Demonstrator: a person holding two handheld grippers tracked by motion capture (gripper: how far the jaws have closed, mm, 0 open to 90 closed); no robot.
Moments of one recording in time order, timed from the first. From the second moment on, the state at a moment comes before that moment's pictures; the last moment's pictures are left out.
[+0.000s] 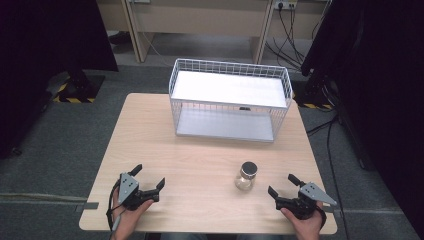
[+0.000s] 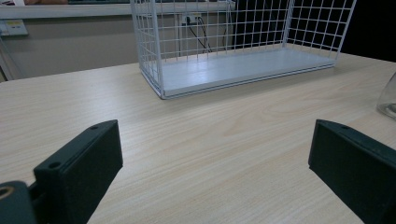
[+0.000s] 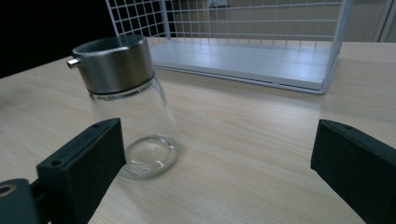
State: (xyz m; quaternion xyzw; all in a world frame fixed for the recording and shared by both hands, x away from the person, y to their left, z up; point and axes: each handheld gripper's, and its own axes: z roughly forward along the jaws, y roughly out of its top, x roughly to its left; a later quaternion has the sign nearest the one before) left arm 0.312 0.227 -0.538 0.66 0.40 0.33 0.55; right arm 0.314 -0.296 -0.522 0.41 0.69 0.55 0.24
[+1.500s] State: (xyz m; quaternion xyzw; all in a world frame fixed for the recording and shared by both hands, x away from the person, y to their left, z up) left arm 0.313 0.228 -0.538 0.66 0.41 0.33 0.55; right arm 0.353 -0.221 -0.519 0.32 0.73 0.56 0.22
